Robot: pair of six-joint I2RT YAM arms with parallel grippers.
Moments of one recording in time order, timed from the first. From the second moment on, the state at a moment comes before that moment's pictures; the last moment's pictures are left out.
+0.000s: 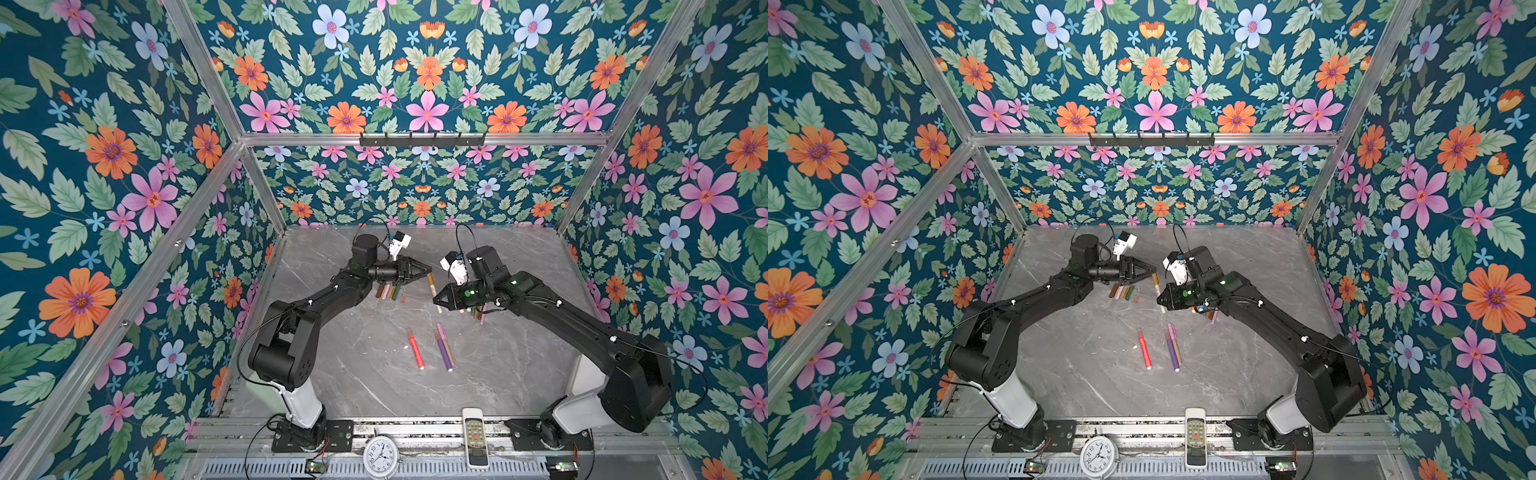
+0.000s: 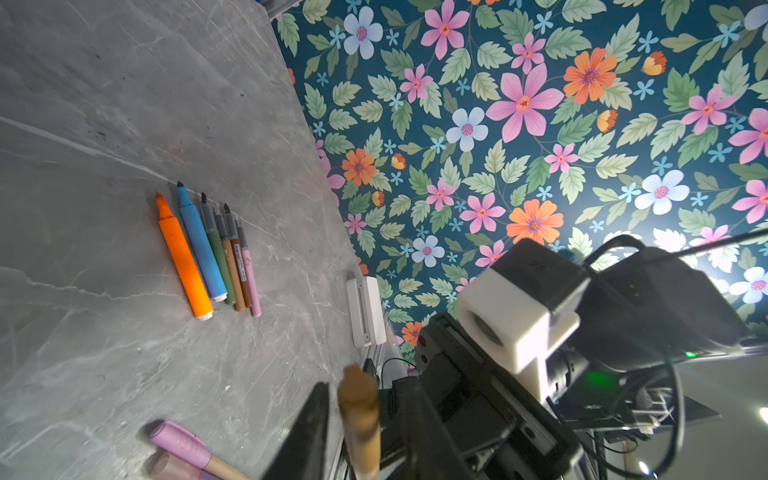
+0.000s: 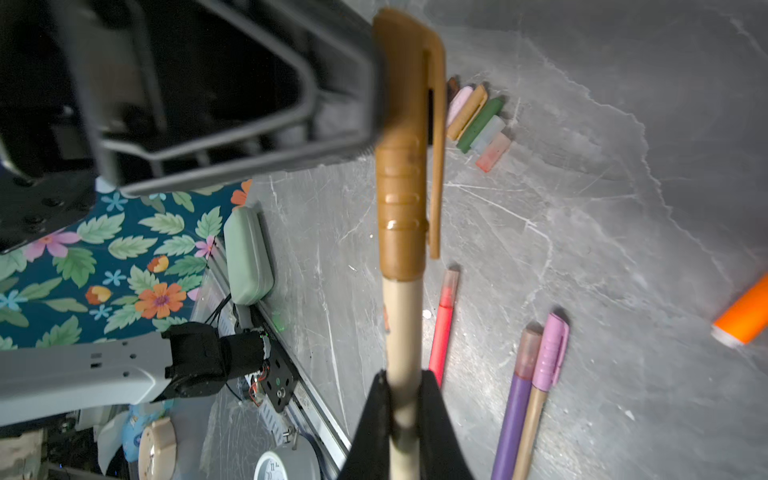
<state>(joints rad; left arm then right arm) -0.43 1.72 1.13 0.30 1.02 -0.88 0.57 1.46 1.19 -0.55 -0.47 0.43</state>
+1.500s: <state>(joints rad) -0.43 1.71 1.18 0.03 0.89 -0.68 0.58 1.40 1.15 -0.52 -0.42 0.60</state>
